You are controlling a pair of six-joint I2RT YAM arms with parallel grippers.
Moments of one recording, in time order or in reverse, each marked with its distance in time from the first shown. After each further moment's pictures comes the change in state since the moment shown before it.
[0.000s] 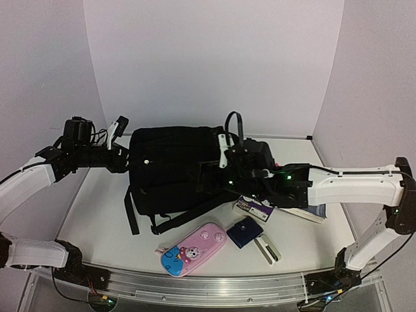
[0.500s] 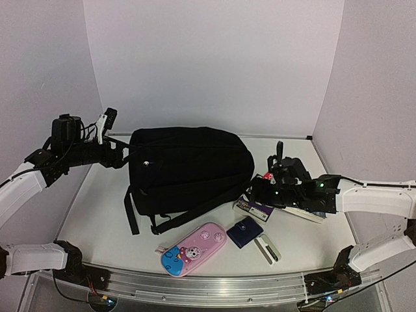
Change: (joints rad) left arm 0.000 -0.105 -0.001 0.025 -0.100 -0.051; right arm -0.268 -0.280 -0.403 -0.226 -0.082 0.328
